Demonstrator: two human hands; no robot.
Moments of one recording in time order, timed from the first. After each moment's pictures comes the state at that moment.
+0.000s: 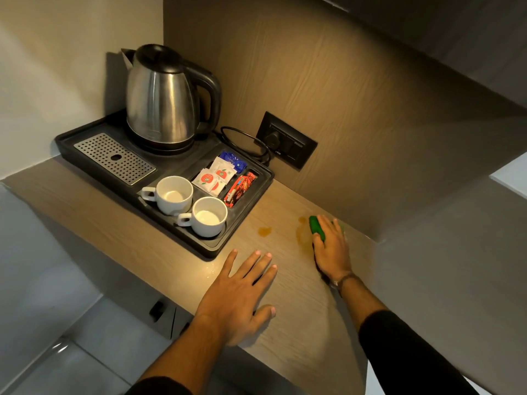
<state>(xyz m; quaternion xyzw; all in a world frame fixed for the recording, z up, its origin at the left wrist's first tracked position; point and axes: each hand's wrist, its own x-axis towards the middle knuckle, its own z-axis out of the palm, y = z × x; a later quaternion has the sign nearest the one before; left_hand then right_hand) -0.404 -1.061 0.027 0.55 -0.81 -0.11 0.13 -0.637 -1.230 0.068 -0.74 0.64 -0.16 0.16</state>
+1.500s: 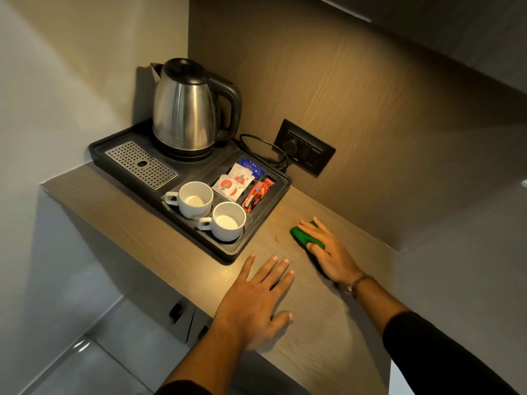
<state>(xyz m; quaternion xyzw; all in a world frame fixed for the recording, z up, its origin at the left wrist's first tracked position) -0.404 -1.061 0.037 0.55 -0.82 -0.13 0.10 -0.614 -1.237 0.069 -0.86 0.43 -0.12 0.24</state>
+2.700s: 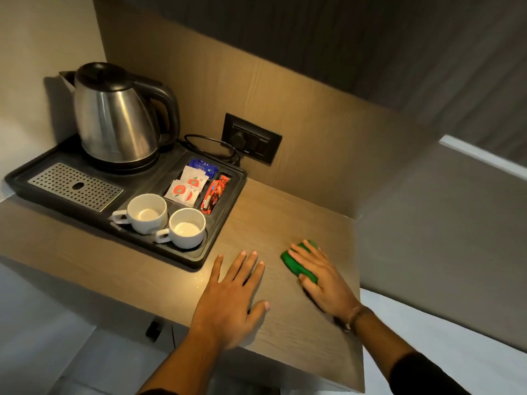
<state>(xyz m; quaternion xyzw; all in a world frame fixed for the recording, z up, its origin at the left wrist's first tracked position) -0.402 -1.063 0.031 0.54 -0.82 -0.13 0.11 -0.681 -1.138 0.056 -0.86 0.48 -0.12 0.15</state>
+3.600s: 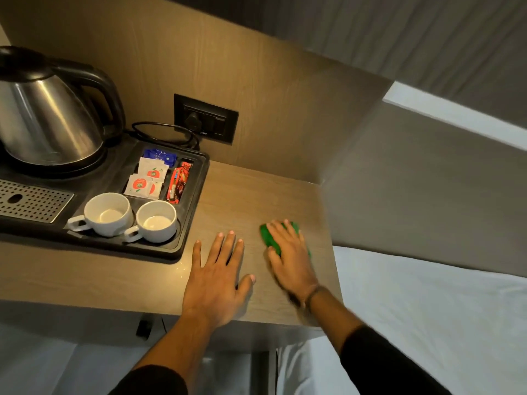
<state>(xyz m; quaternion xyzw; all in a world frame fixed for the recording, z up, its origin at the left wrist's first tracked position) -0.401 -1.063 0.034 0.54 -0.83 -0.10 0.07 -0.608 -1.083 0.062 -0.71 0.67 -0.17 0.12</state>
